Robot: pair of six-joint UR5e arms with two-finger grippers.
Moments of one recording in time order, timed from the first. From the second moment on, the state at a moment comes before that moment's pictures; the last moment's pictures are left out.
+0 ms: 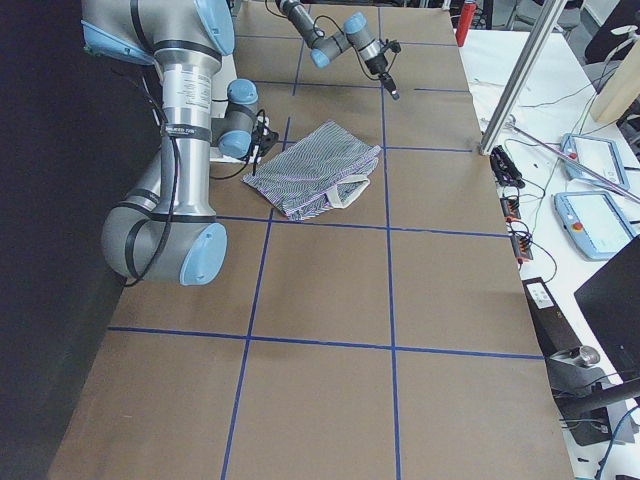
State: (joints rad) left arm -0.62 -2.11 -1.54 -2.32 -1.55 -1.52; right arm 0.11 -1.69 2.35 -1.23 1.79 2.04
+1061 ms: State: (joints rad) left arm -0.31 -2.03 -1.75 -1.97 -1.50 -1.77; right arm 0.52 -1.58 2.22 -1.23 1.77 1.92
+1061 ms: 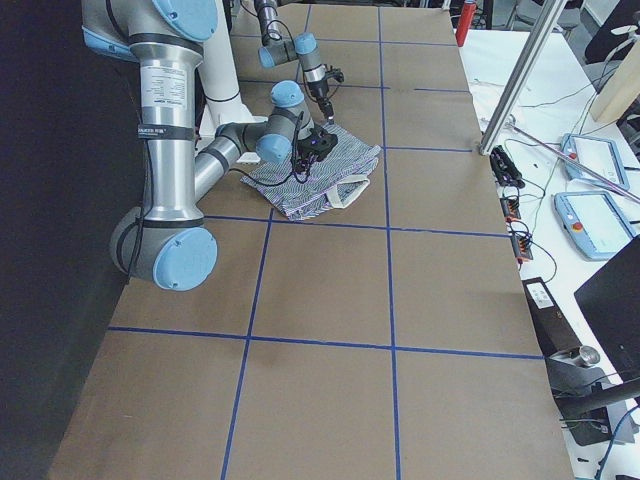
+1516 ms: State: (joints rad) left arm -0.30 -2.03 -1.74 -1.95 -1.49 -1.77; right arm 0.52 -1.58 2.21 -1.23 1.76 1.92
